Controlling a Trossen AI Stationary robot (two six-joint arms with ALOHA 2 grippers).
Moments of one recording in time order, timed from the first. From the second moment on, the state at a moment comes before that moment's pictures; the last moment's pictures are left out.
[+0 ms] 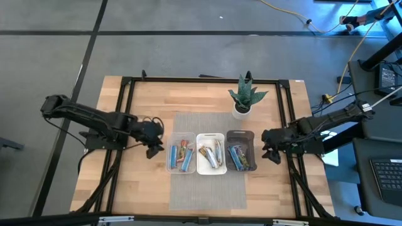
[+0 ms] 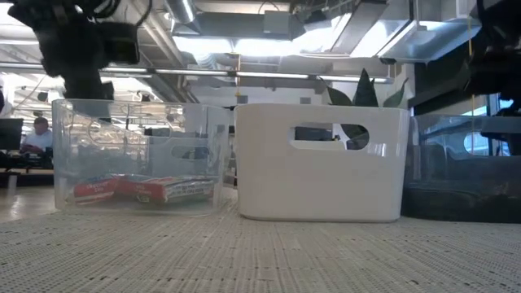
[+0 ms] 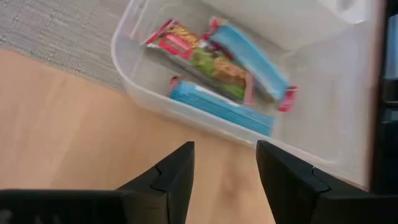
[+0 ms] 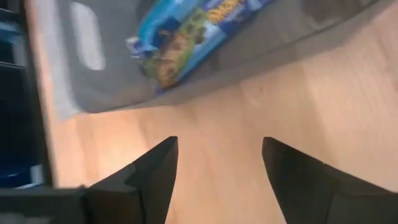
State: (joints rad) left arm -0.15 0.93 0.54 -0.50 0.07 -0.64; right arm 0.29 0.64 0.38 -0.72 -0.14 0.70
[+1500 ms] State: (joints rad) left arm -0.11 0.67 0.48 0.16 0.13 -0.46; right arm 0.30 0.49 0.44 -0.15 -0.17 0.33
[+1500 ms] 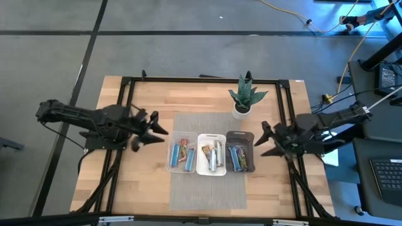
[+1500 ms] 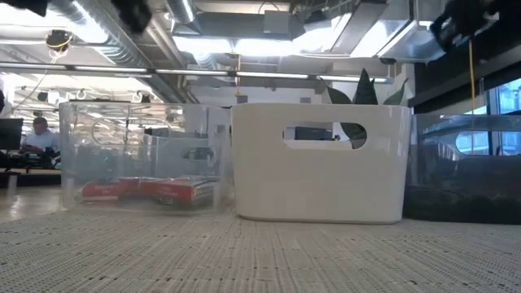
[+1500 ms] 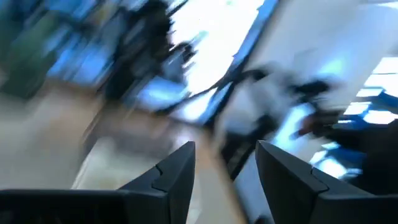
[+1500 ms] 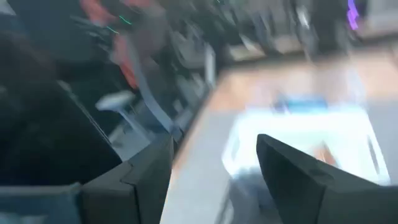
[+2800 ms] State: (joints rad) left arm 0.34 0.31 0.01 0.55 0.58 -0.51; right arm 0.26 0.00 0.09 0.05 -0.05 0.25
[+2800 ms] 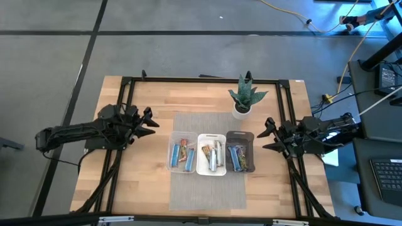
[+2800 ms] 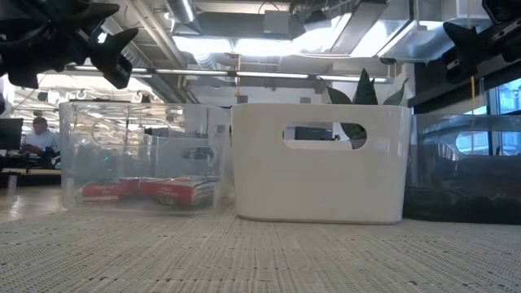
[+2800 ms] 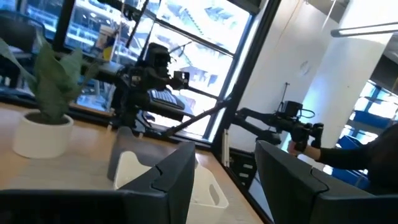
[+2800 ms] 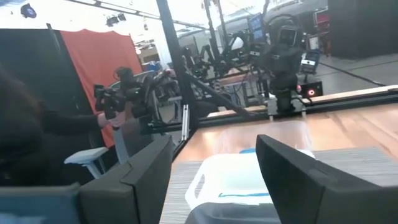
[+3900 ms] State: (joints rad) left arm 0.60 0.14 0.01 0.51 0.68 -0.61; right arm 0.22 0.00 0.09 -0.04 0.07 0.28
